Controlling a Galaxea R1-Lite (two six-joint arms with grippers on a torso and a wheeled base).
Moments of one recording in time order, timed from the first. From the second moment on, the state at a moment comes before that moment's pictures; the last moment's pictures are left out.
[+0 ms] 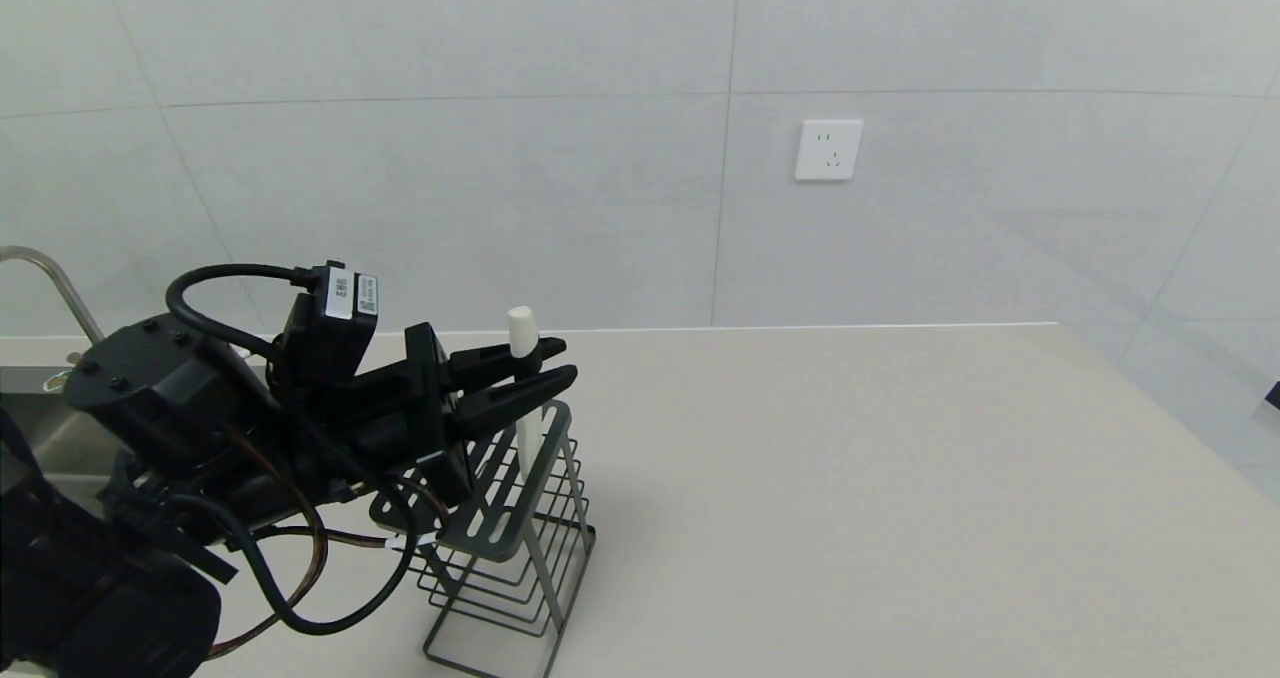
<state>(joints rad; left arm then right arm) -0.41 1.77 -0.40 -1.57 -0.78 0.04 0.00 0.00 0.00 -0.05 0.14 -0.01</state>
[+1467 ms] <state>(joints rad) -0.40 1.84 -0.38 -1.57 -0.78 0.04 0.00 0.00 0.00 -0.05 0.14 -0.01</state>
